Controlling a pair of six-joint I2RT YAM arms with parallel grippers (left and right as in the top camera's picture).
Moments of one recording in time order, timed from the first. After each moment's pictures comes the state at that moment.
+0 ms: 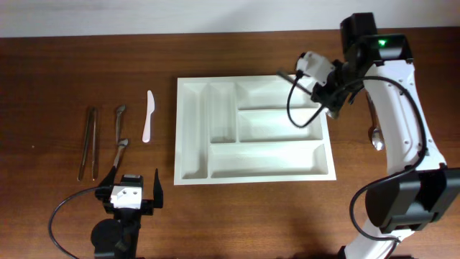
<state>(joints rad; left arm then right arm) 0.03 0.01 0.08 -0.26 0.04 0.17 0.06 1.90 1.92 -1.37 -0.26 -0.99</state>
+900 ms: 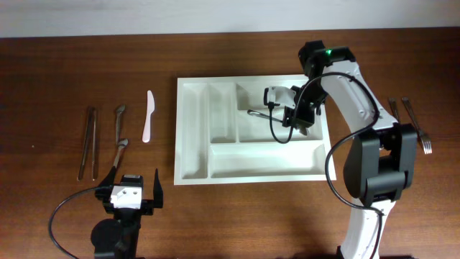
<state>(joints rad) 0.03 0.01 0.08 -0.26 0.04 0.17 0.15 2.14 1.80 -1.30 -0.36 -1.24</state>
